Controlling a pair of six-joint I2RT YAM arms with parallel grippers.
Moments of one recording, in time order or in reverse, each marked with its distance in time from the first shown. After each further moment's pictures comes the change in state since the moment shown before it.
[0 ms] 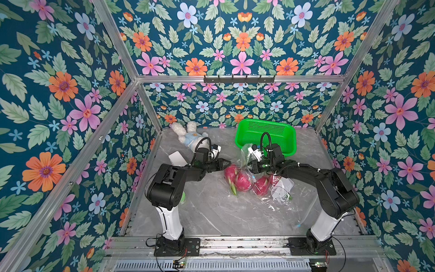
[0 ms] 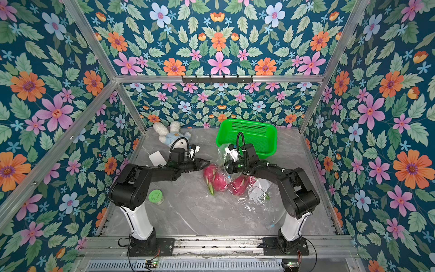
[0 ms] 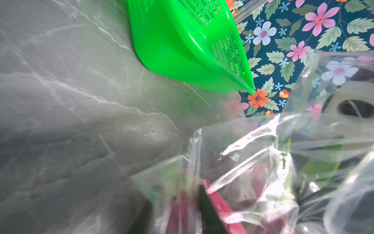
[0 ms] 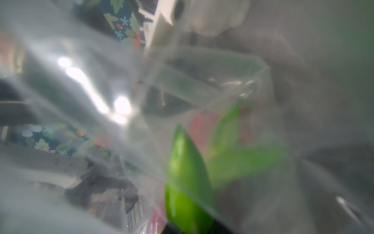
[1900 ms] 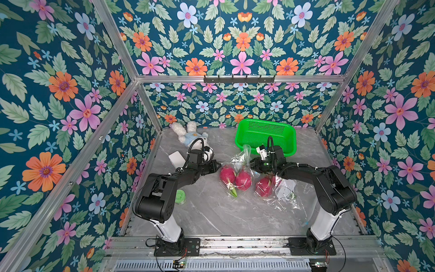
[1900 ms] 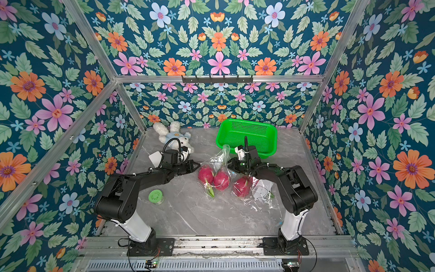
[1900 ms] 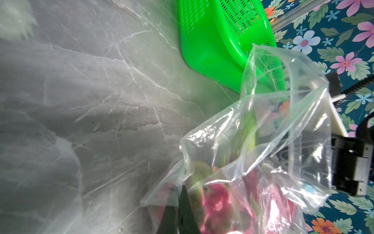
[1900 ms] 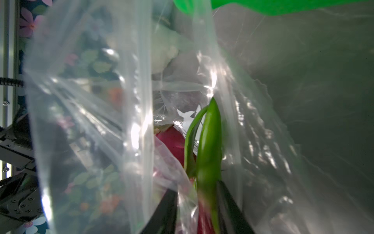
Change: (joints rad) left arm 0.055 -0.183 -0.069 -0.227 -0.157 0.062; right arm -0.023 0.058 -0.039 0.129 0.177 0.370
